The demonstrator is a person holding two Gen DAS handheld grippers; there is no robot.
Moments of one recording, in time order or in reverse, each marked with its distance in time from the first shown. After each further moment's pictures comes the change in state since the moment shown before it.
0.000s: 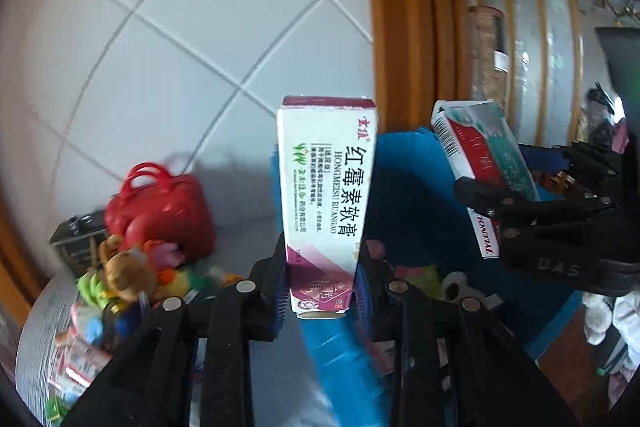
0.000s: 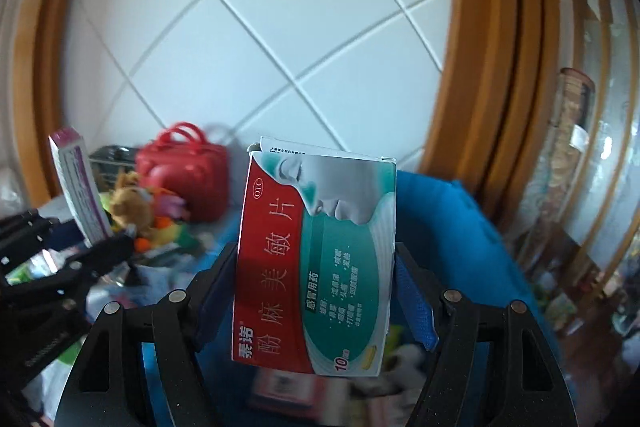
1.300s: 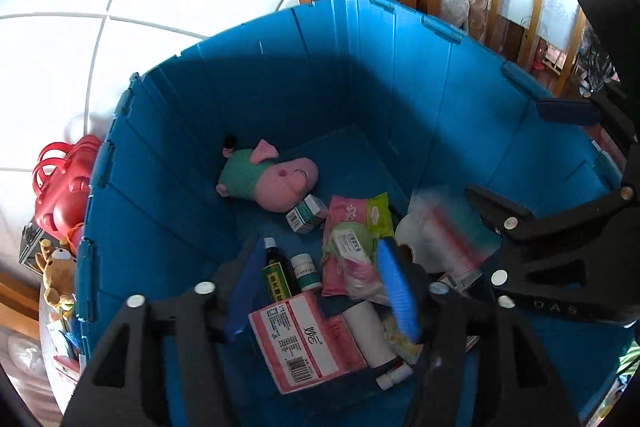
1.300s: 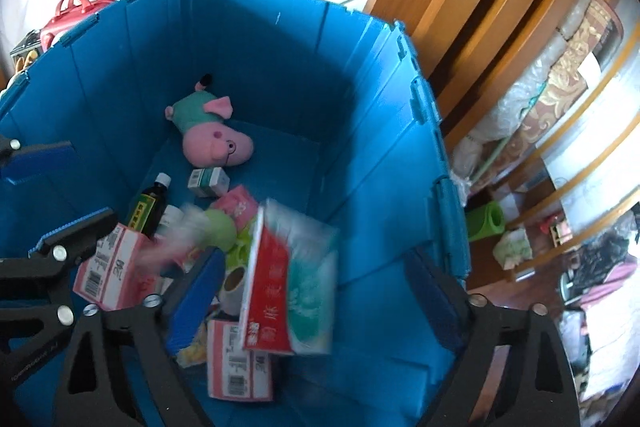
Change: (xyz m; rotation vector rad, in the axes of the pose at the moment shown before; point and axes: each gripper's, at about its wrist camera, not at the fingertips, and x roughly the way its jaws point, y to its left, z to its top) left arm 0.192 -0.150 0.028 0.126 0.495 -0.026; right arm 0.144 -0.145 -0.046 -0.098 0.514 -0.071
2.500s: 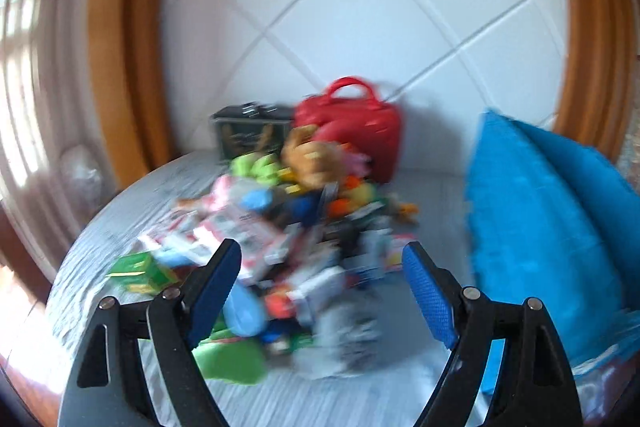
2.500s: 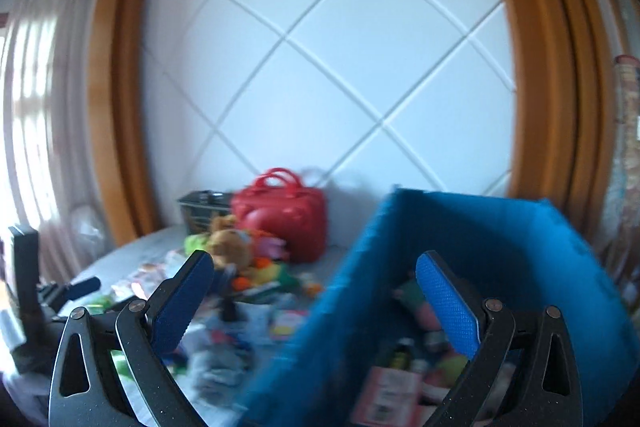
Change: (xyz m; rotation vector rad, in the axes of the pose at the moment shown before) left arm -0.166 0.294 -0.318 -0.665 -0.324 0.483; right arm -0.198 0.229 -0.021 0.059 -0.717 0.517
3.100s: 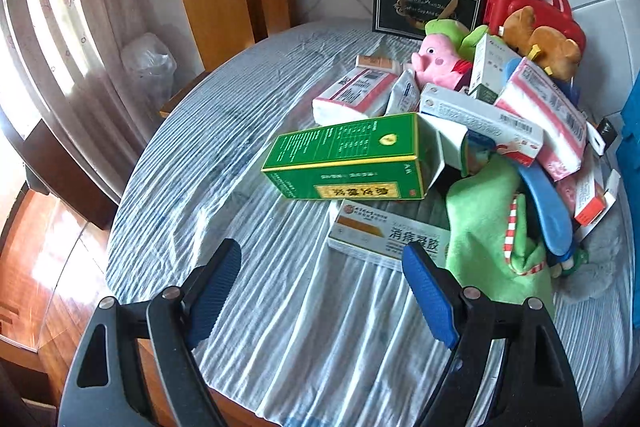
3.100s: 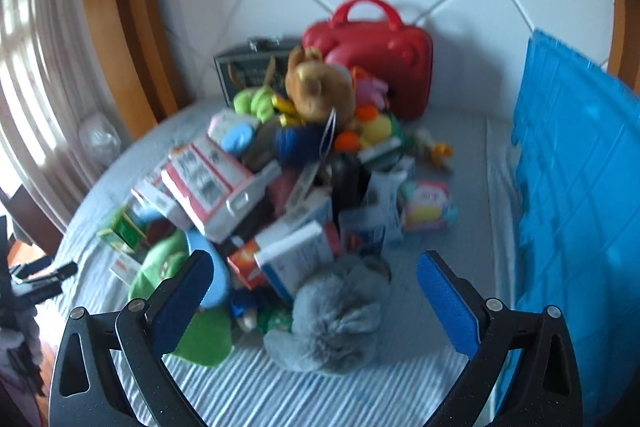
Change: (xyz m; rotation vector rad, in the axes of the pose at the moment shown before) left arm 0.134 0.314 -0.101 -0.092 0.380 0.199; right arm 0.192 0.169 -0.144 0.044 0.518 0.000
